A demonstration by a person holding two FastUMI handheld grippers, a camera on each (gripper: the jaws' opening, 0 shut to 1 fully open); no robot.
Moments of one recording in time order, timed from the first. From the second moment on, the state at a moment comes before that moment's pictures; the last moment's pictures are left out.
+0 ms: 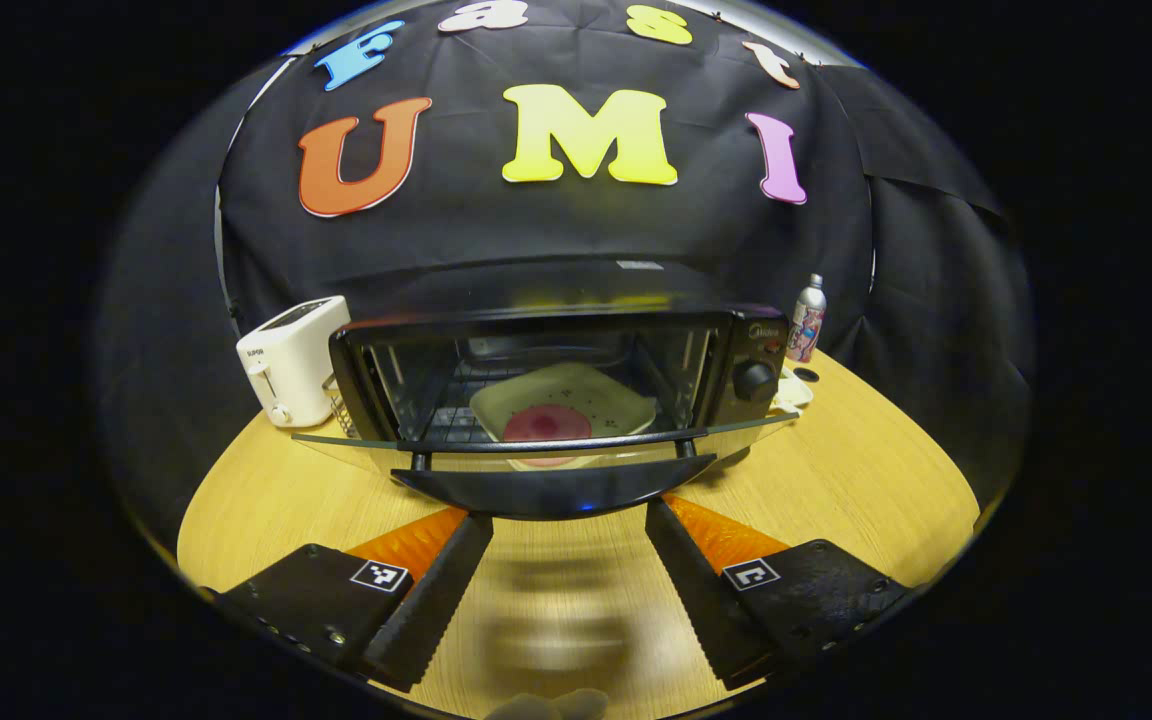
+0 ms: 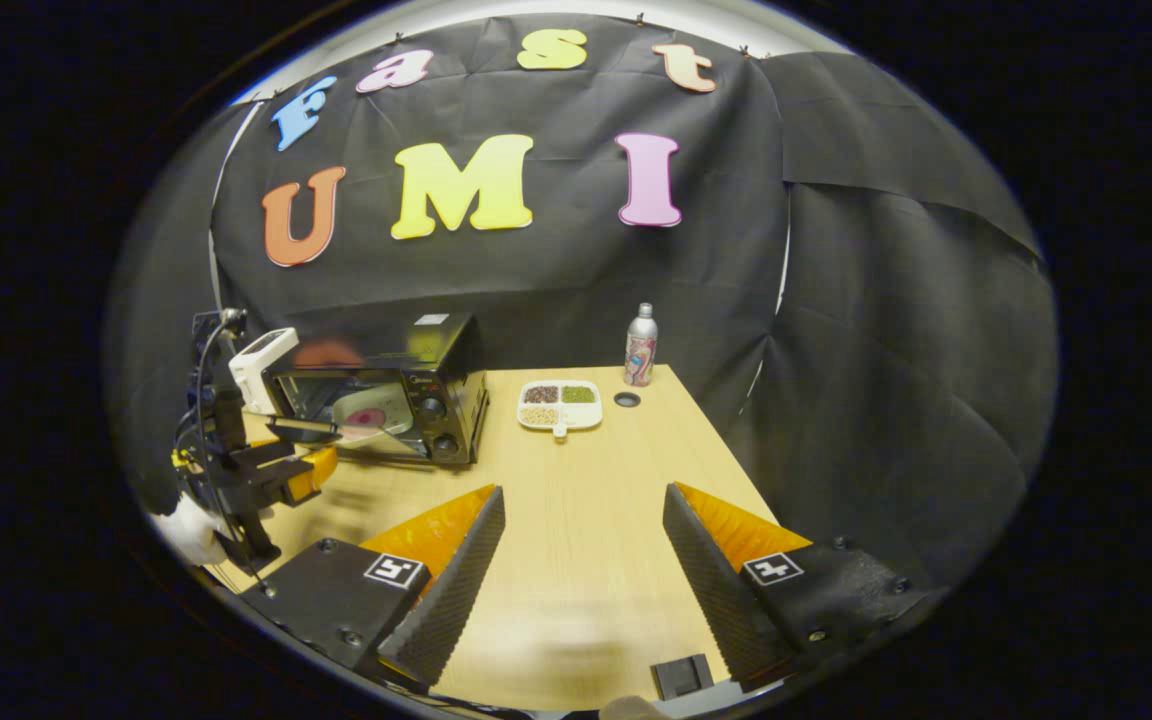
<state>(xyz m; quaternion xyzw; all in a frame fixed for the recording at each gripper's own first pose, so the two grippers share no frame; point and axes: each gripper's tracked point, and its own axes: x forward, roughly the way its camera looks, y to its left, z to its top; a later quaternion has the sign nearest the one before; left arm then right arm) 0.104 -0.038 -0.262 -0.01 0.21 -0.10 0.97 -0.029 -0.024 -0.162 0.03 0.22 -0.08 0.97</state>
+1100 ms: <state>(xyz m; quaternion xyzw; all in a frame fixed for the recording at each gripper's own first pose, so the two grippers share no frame) 0.013 -0.025 -0.133 -0.03 0.11 -0.12 0.99 -0.048 0.015 -0.093 0.03 0.14 -0.07 0.99</state>
